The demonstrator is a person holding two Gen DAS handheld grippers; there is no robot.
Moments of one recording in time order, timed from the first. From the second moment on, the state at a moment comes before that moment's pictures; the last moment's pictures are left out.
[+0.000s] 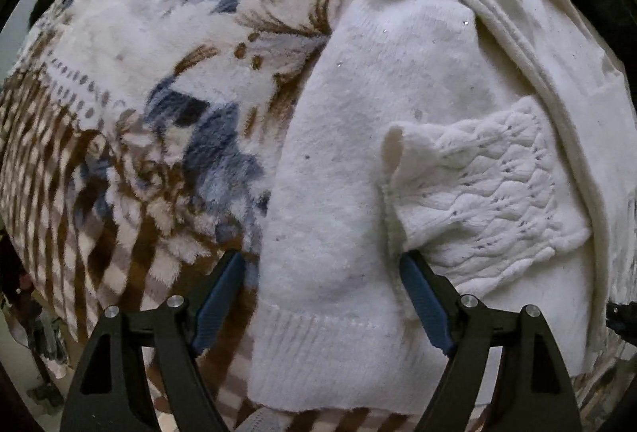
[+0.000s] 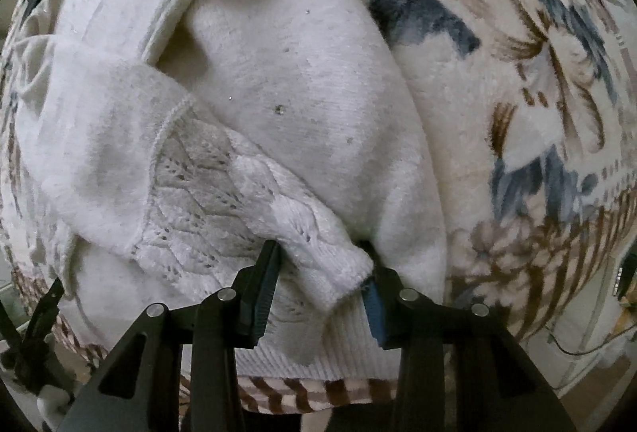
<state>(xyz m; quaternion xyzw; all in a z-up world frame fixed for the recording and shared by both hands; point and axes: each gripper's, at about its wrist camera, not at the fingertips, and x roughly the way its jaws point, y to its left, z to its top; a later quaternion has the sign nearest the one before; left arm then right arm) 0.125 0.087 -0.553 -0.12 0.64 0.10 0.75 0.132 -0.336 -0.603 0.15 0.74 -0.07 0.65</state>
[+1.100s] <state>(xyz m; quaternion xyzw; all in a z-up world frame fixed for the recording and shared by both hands) 0.149 -0.305 -0.516 -0.02 0.63 0.01 0.77 0.419 -0.453 -0.528 0.14 0.69 0.19 0.69</state>
